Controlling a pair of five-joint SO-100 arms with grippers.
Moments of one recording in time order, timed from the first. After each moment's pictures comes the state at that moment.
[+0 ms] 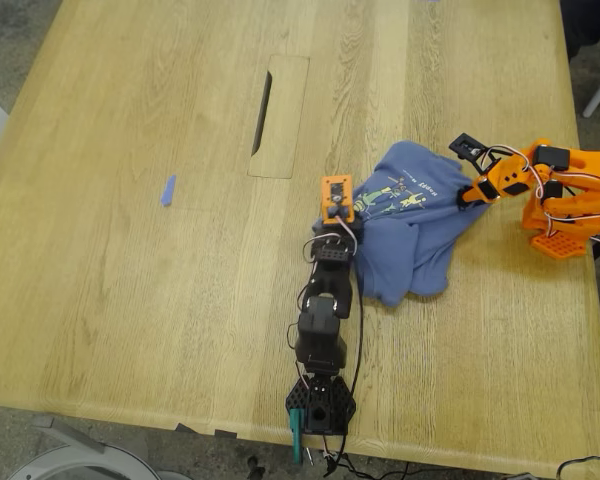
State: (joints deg) arm 0 3.0 95.1 127.2 6.6 -97.6; arm 1 6.8 163.4 153.9 64.8 -62.9
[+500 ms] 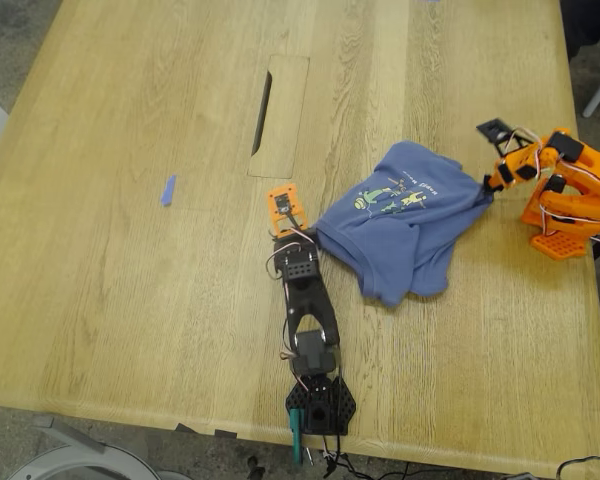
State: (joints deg) arm 0 -12.5 117.1 133.2 24.1 -97.5; arm 1 28.0 167.4 150.1 77.4 -65.0
